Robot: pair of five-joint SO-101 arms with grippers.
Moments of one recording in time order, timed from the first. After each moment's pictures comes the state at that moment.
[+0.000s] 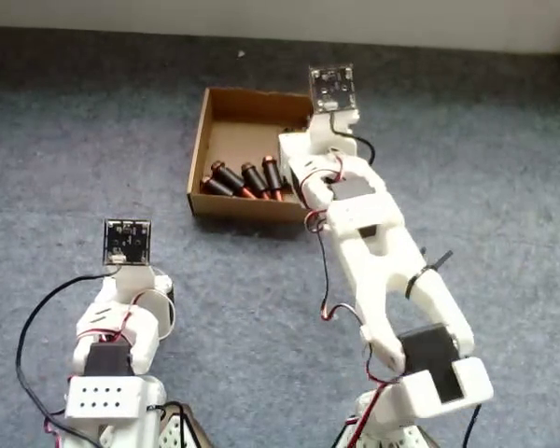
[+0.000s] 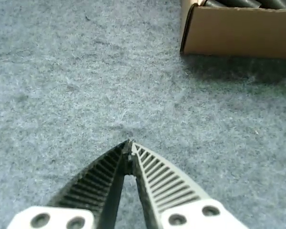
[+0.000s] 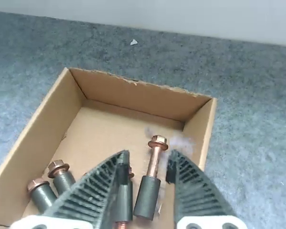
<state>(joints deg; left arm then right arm) -7.8 -82.8 94.0 43.3 4.1 -21.5 -0.2 22.0 16.0 -2.6</state>
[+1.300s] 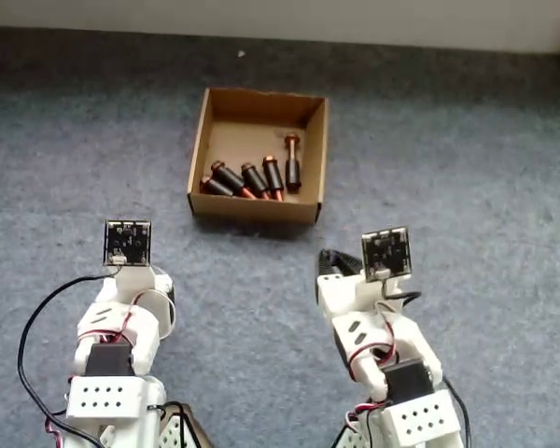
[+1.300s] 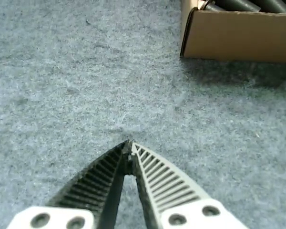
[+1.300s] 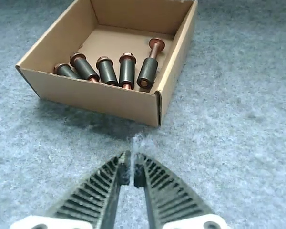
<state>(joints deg) -7.8 -82.8 95.0 41.4 4.0 -21.5 -92.1 91.1 37.1 -2.6</state>
